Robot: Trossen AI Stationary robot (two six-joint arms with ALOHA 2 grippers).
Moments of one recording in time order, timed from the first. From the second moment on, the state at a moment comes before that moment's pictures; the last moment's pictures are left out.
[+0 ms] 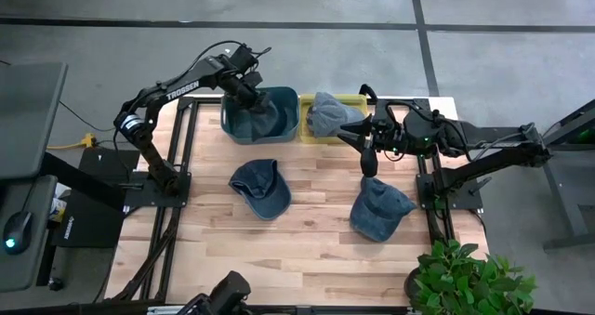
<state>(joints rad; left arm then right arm) 0.83 1.67 1.44 -0.91 0.46 -0.35 0.06 1.09 1.21 -0.32 0.34 0.25</state>
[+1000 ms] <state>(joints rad) 0.82 1.63 1.45 -0.93 0.35 -0.14 0.06 1.09 1.21 -0.36 0.34 0.28</state>
